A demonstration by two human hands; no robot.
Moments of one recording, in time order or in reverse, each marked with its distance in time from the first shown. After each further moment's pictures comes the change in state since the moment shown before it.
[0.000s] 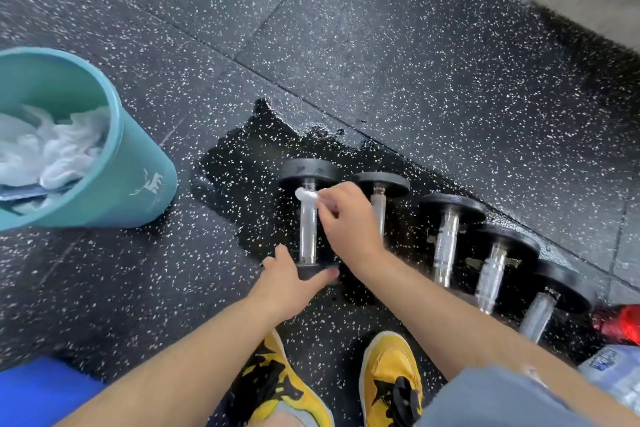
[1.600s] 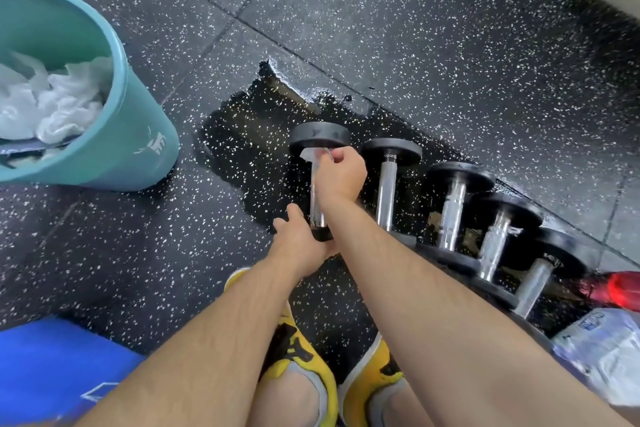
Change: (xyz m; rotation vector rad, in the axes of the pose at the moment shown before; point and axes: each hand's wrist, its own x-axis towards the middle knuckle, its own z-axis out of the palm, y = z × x) left_hand 0.009 -0.001 0.005 -0.147 -0.004 0.002; right_hand 0.036 -0.016 0.066 0.363 0.351 0.667
